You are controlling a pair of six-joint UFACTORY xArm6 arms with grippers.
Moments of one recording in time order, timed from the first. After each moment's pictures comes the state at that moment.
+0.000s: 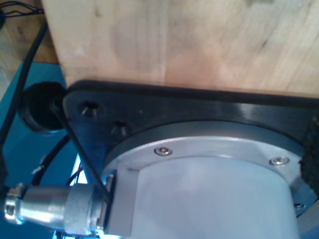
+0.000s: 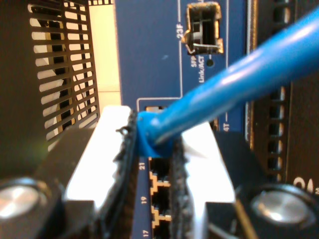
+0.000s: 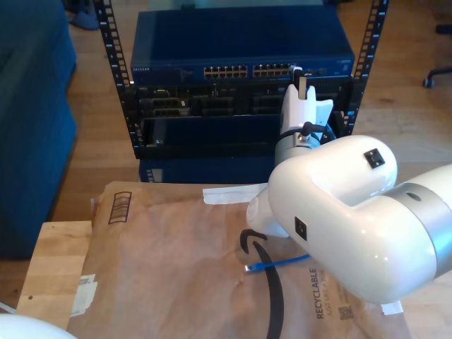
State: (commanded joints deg) left arm 94.8 -26.6 -8.3 5.6 66.4 -2.9; right arm 25.7 43.6 -70.7 33.7 -73.7 78.0
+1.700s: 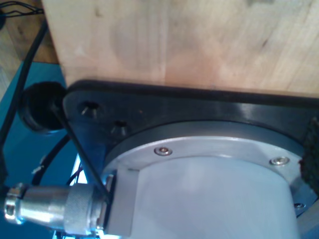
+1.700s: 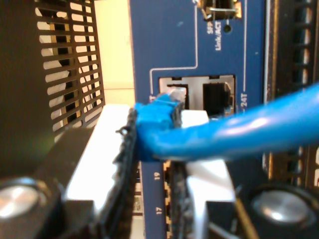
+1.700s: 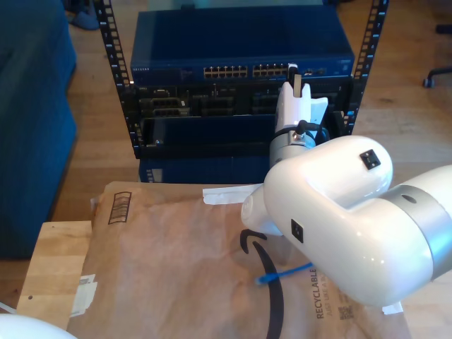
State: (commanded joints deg) left arm 94.8 -26.6 -8.3 5.6 66.4 -2.9; right arm 26.8 44.4 -72.5 33.8 -73.4 77.9
